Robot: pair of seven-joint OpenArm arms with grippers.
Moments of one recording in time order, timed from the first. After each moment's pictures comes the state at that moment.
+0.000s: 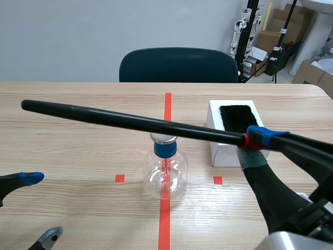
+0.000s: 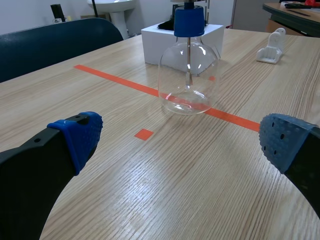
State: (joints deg) left arm 13.7 -29.9 2.6 46.6 33.9 -36.4 -89.0; right arm -61.8 23.8 -2.4 126.7 -61.6 -20.0 23.7
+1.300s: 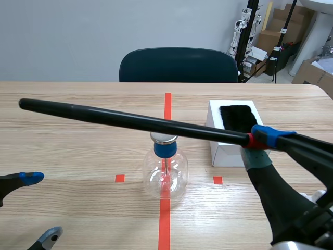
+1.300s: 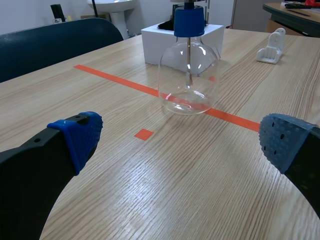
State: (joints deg) left arm 13.7 -29.9 2.6 46.6 33.9 -36.4 -89.0; right arm -63.3 23.8 -2.4 126.7 -62.2 -22.7 23.6
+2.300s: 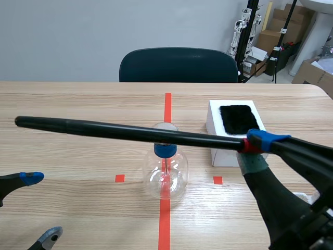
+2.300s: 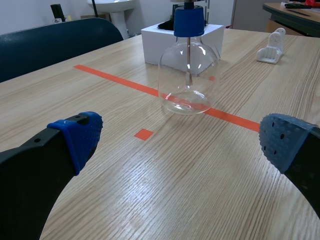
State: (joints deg) left arm 13.7 -29.9 2.6 46.6 33.9 -36.4 -89.0; right arm -63.3 23.8 -2.4 126.7 -64.6 -21.5 23.6
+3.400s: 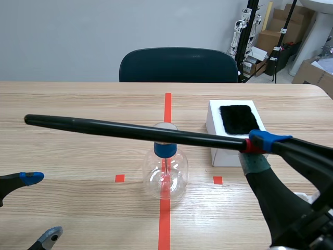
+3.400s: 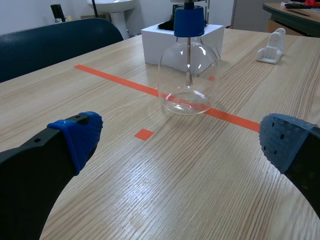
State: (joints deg) left arm 13.7 -29.9 2.6 46.6 33.9 -36.4 -89.0; right arm -63.3 23.8 -2.4 126.7 -64.6 -21.5 22.6
